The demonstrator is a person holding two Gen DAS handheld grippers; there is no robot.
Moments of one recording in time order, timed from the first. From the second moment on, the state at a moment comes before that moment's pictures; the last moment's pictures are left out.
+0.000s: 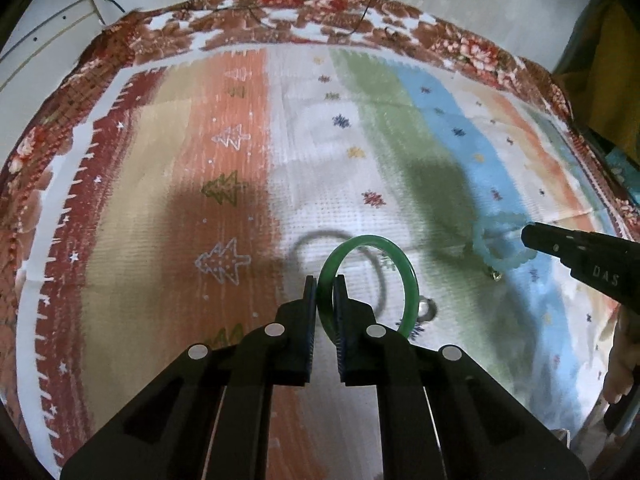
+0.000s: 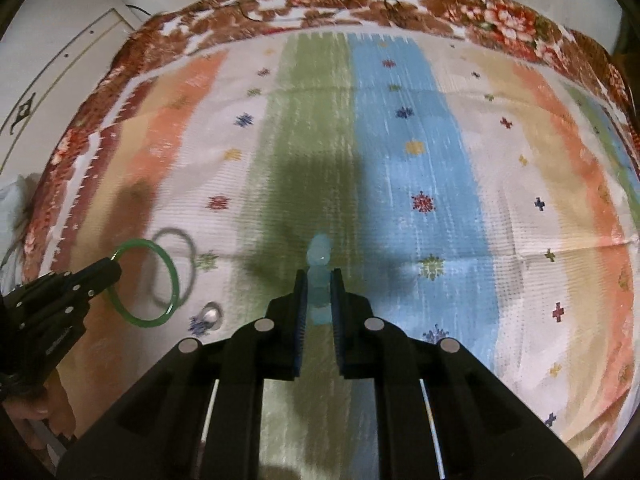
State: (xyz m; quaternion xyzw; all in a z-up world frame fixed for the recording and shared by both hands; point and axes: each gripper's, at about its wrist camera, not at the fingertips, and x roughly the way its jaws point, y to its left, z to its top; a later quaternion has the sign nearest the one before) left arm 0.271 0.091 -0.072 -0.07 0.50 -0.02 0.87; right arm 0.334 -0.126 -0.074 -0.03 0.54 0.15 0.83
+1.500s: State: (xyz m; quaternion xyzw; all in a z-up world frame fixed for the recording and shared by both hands) left arm 0.151 0.048 -0.006 -0.05 0.43 -0.08 0.90; right arm 0.186 -0.157 0.001 -0.01 0.47 0.24 0.85
